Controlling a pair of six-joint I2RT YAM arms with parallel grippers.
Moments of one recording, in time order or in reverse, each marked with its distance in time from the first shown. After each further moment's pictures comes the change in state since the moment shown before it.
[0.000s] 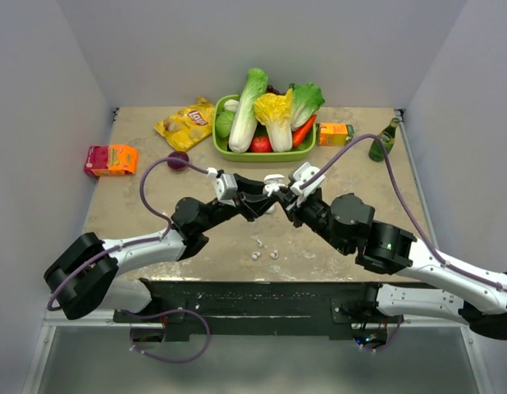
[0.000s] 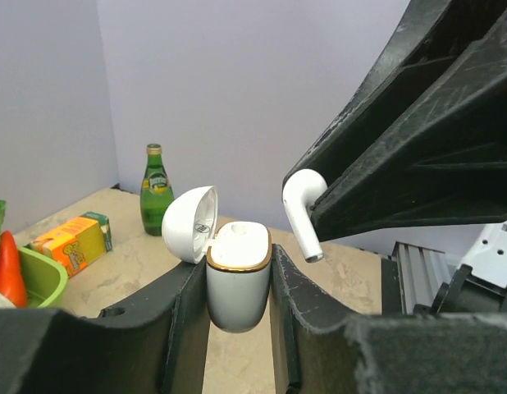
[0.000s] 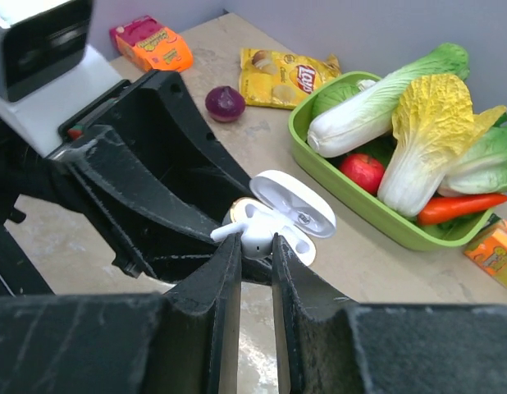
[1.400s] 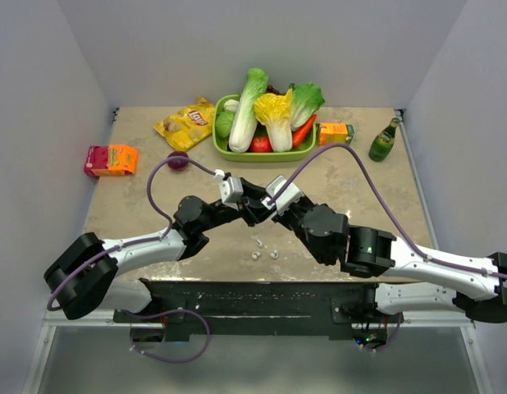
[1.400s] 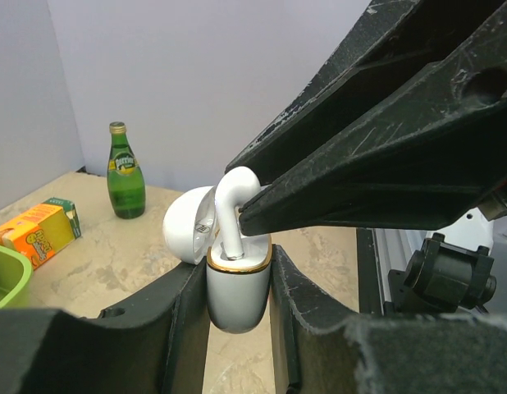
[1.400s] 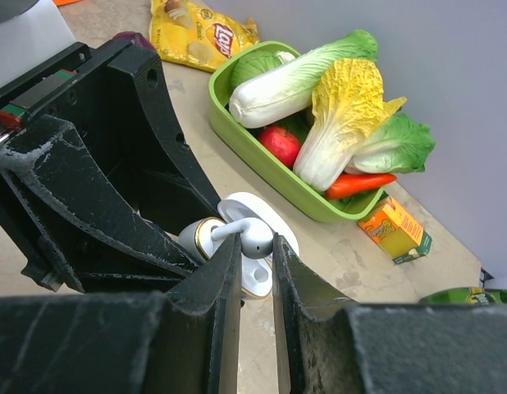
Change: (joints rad) left arm 0.000 0.000 0.014 -0.082 0.111 0.007; right arm 0.174 0.105 0.026 -0.020 0.367 -0.221
